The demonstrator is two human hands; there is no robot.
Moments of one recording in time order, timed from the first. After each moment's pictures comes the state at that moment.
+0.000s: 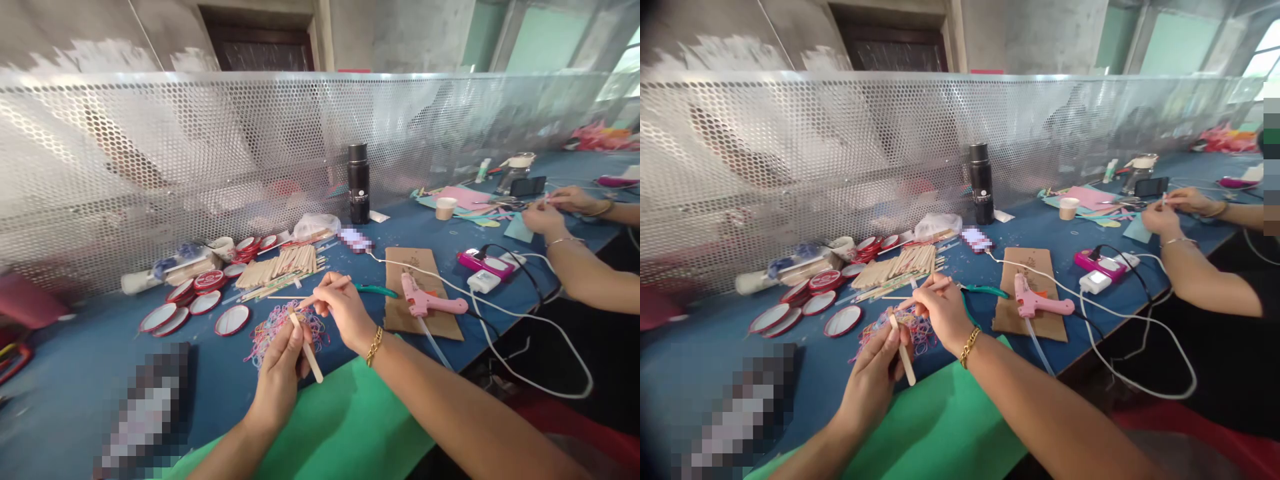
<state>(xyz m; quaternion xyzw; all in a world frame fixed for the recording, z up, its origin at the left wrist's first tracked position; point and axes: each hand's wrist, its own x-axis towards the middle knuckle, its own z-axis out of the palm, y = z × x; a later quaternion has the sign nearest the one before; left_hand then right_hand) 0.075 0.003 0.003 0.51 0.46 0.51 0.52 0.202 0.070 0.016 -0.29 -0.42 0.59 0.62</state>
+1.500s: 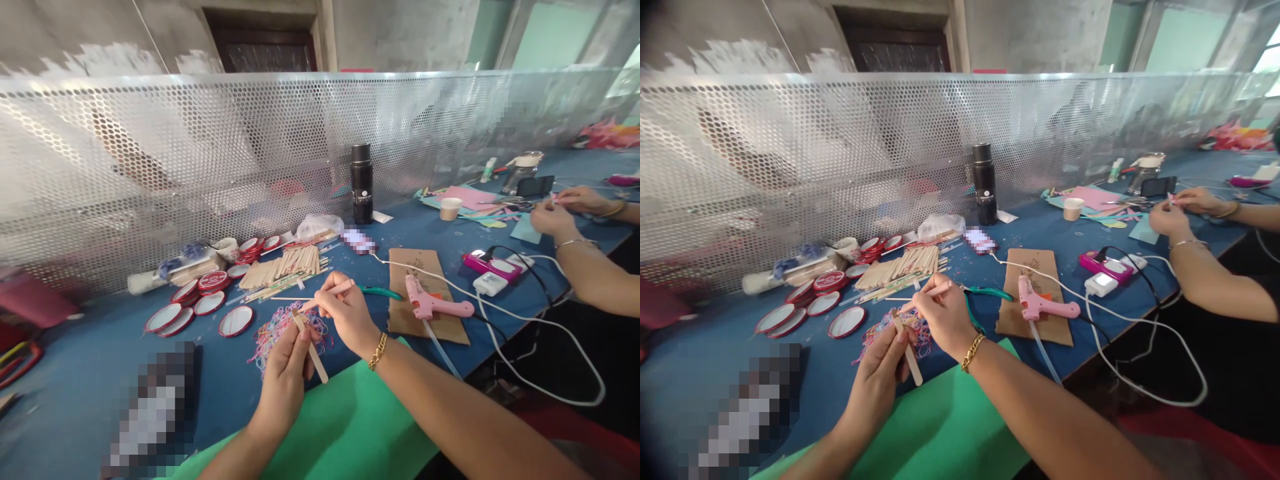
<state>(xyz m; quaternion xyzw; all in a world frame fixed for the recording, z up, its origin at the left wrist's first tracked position) 0.079 0.003 0.007 0.54 0.52 0.50 0.44 0.208 0.061 0.026 -0.33 -0.52 0.48 0.63</state>
